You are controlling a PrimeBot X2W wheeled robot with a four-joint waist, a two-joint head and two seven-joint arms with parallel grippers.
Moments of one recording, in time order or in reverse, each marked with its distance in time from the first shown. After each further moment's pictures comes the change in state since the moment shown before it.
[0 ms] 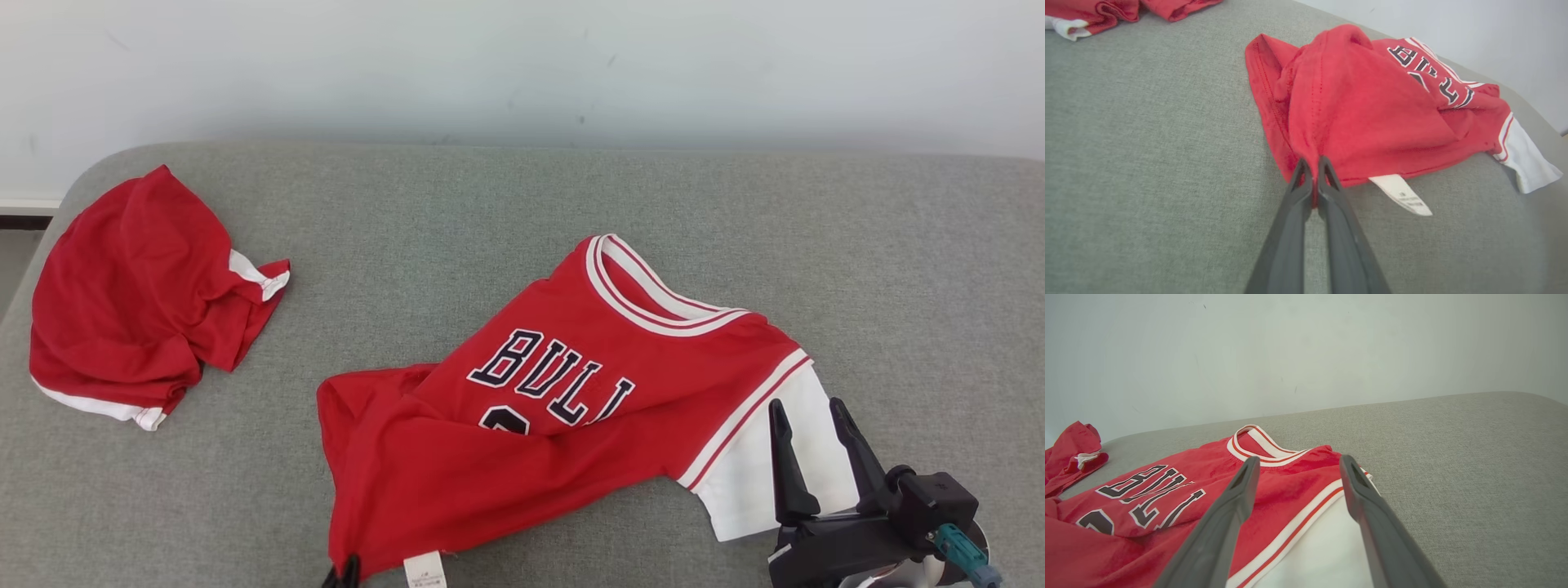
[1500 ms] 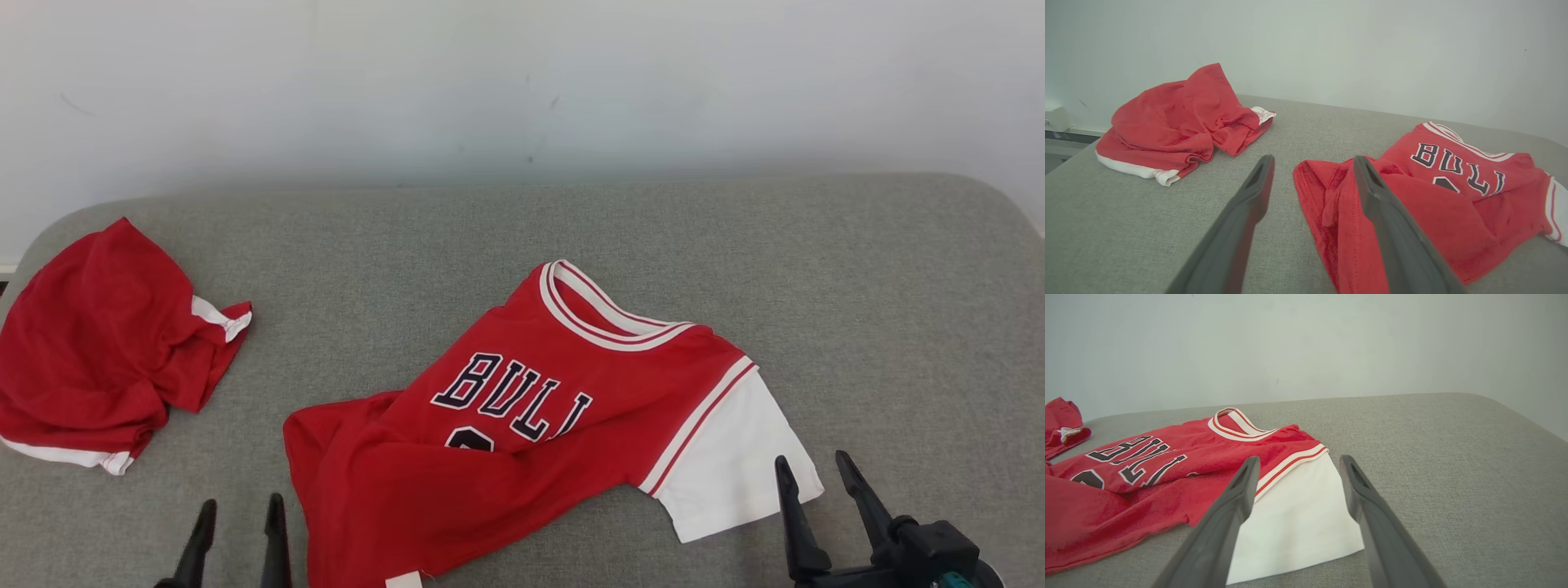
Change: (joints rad) left arm 0.013 -0.196 0.471 -0.055 0.385 -0.162 -0.021; right arm 0.112 -0.042 0.030 -0.036 -0.026 0.000 0.000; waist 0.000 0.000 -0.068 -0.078
